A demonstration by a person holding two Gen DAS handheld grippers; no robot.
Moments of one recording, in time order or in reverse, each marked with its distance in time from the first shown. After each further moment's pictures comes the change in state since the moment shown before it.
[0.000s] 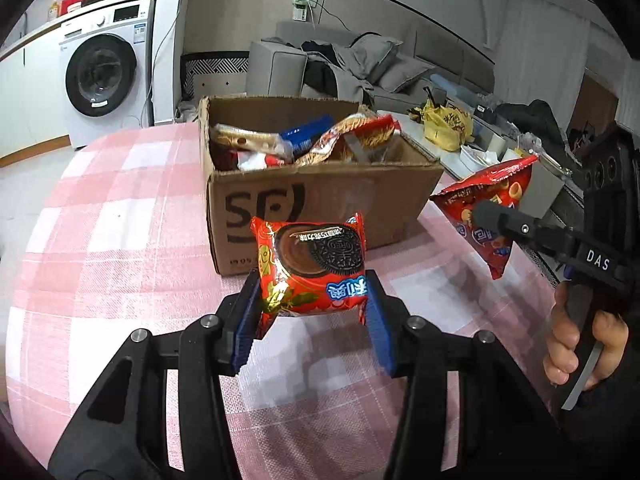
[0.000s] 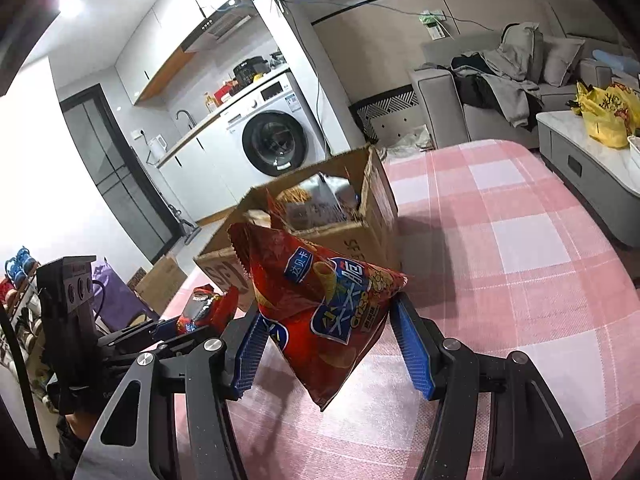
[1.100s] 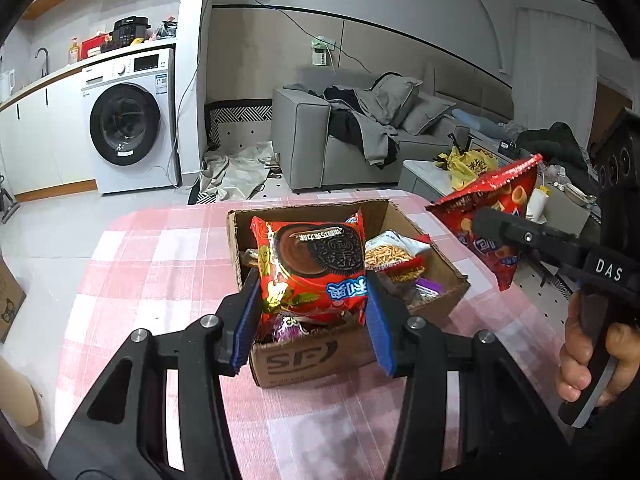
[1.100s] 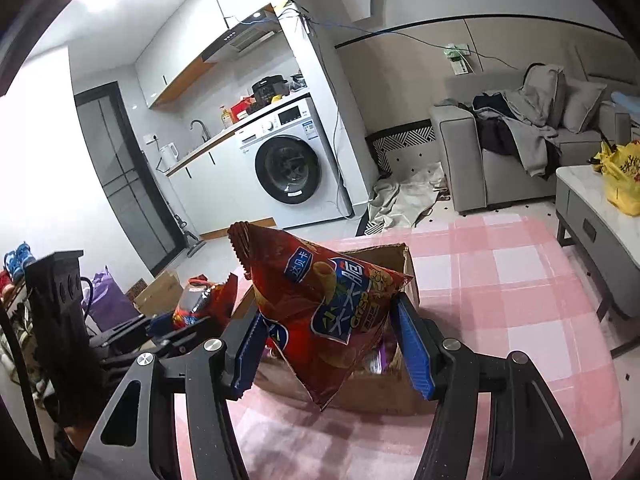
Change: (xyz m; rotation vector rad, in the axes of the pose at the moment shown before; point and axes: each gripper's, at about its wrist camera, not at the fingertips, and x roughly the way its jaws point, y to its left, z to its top) left arm -0.041 0.011 0.101 0.028 -0.154 0.115; right arm 0.017 0.036 0.093 -0.088 -0.072 0.006
